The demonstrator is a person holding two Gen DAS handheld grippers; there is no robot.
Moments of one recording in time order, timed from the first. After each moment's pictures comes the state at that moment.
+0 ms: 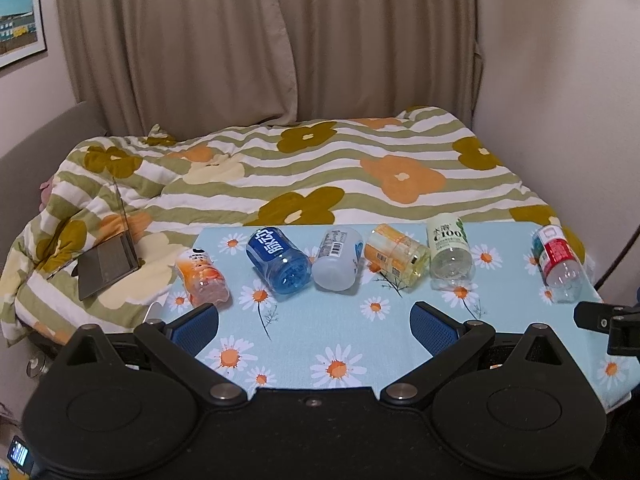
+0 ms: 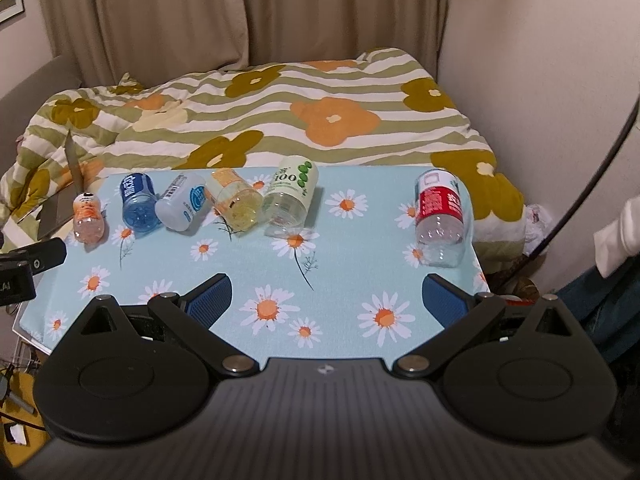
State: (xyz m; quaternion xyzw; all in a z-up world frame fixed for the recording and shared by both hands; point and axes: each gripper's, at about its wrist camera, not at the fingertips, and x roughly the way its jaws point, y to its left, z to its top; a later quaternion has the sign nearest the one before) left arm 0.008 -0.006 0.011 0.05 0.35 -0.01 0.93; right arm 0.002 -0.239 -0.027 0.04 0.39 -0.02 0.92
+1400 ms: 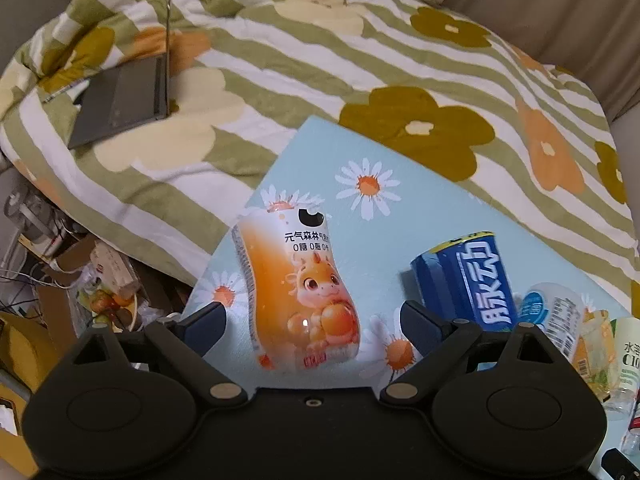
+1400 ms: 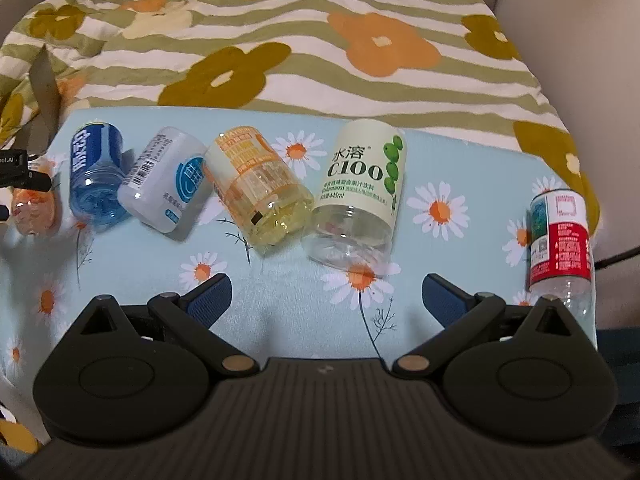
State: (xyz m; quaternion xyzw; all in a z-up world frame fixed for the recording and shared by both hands) left arm 0.243 0.155 -0.115 -0.13 0.56 0.10 0.81; right arm 0.191 -0.166 -0.114 -0.02 0.53 -0.02 0.85
